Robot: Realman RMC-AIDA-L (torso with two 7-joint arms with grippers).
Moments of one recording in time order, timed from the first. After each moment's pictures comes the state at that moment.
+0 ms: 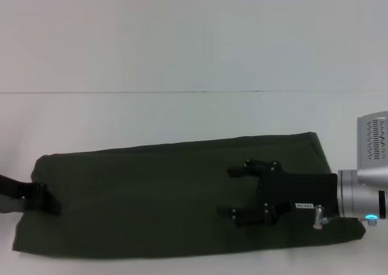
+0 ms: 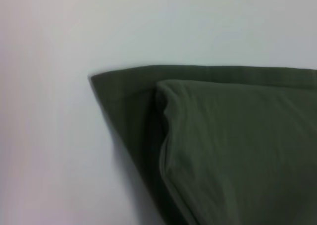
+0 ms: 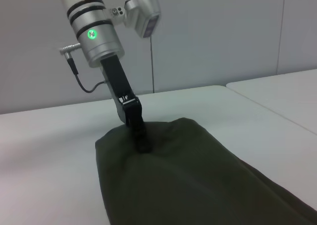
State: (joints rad) left arm -0.72 -1.89 0.65 0.62 2.65 1.42 -2.55; right arm 0.68 2.10 -0.71 -0.45 -2.04 -1.40 1.08
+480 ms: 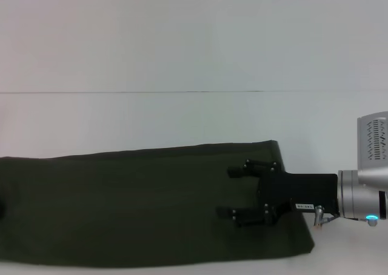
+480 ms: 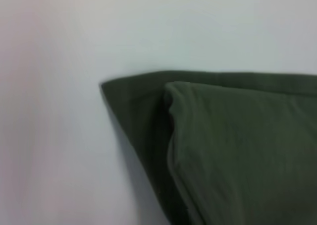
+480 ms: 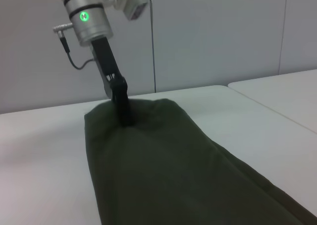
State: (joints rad) left arm -0.71 -1.81 0.58 0.66 2.80 1.50 -2.56; right arm 0.67 2.10 -0.71 -0.45 -2.04 -1.41 1.08
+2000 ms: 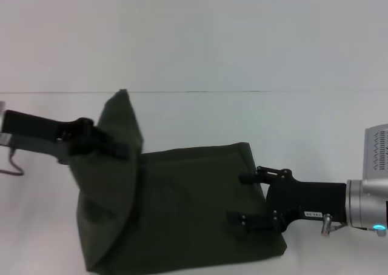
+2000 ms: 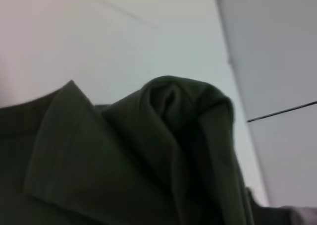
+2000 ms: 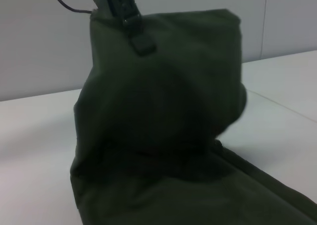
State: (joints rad) left arm -0.81 -1.91 0.49 0.71 2.38 1.80 -2.56; right arm 0.63 2.10 -0.71 -0.45 -2.04 -1.37 1.08
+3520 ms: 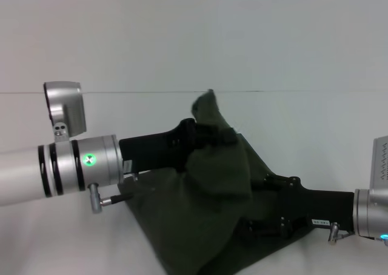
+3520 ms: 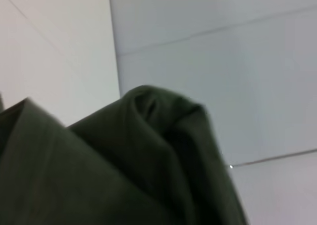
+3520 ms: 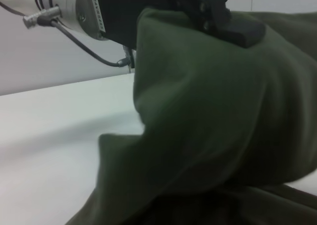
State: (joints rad) left arm -0.78 -2.16 0.49 0.45 2.03 1.49 -2.40; right arm 0.60 2.10 -0.70 -0.44 -2.04 -1.36 1.06
